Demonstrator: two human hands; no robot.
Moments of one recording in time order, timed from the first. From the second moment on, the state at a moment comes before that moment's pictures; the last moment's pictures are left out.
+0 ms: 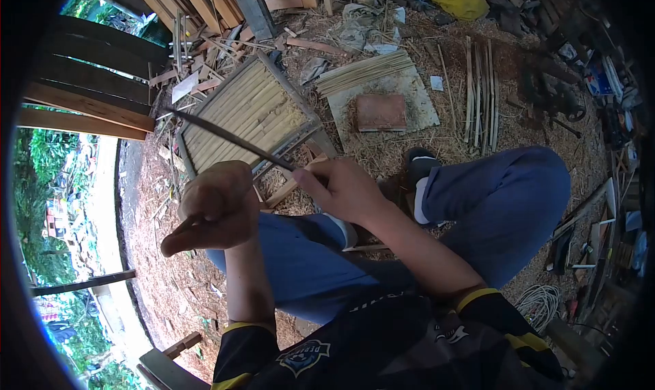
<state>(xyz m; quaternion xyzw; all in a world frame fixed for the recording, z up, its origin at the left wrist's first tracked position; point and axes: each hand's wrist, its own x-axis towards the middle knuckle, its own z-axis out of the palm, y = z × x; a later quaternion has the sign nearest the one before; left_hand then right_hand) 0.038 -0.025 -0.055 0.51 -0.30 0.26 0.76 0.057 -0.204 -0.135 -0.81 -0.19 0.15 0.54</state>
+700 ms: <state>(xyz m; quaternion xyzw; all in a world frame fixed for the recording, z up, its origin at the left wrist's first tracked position) 0.031 -0.033 -0.056 0.46 -0.22 0.34 0.79 0.050 -0.206 -0.112 -0.84 -0.19 0.15 0.49</state>
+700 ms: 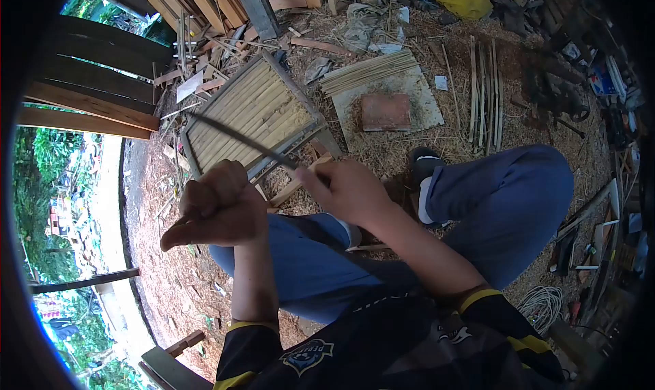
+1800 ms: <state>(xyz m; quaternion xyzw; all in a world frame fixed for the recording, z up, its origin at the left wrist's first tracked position) 0.032 -0.041 -0.060 0.48 -0.24 0.33 0.78 0.051 -0.206 -0.140 -0.80 -0.23 0.12 0.54</state>
